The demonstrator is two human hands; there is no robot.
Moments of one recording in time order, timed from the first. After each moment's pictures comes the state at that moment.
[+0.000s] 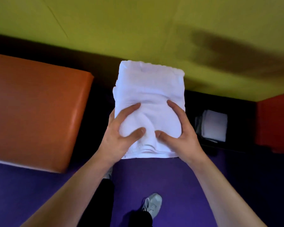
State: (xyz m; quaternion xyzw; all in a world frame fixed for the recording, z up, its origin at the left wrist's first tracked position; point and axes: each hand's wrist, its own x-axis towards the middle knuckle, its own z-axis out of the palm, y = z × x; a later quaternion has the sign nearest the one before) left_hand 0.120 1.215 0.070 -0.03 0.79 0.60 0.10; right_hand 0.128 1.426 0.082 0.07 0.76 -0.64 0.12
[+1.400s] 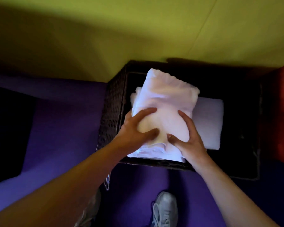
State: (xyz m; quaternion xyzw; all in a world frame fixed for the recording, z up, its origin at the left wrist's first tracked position) left_hand 0.050 1.590 -0.291 -0.04 0.80 0.53 0.27; right_hand 0.106 1.795 -0.317 0.22 0.73 -0.63 0.13
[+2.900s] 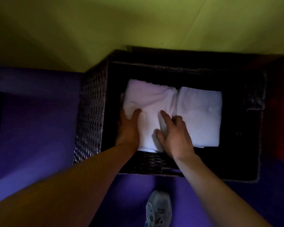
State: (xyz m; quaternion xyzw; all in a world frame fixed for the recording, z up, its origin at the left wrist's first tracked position) left_hand 0.042 1.612 -0.379 -0.04 0.91 0.28 0.30; right_hand 0.084 1.778 -0.367 0.11 0.94 -0.25 0.20
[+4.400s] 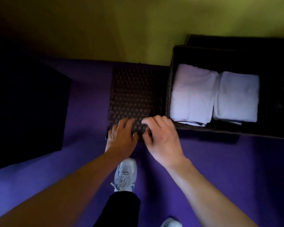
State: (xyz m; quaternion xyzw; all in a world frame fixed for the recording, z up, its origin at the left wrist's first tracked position) left_hand 0.163 1.370 -0.287 0.00 0.95 0.15 0.28; right_hand 0.177 1.532 -0.252 -0.07 0.95 -0.30 0.00
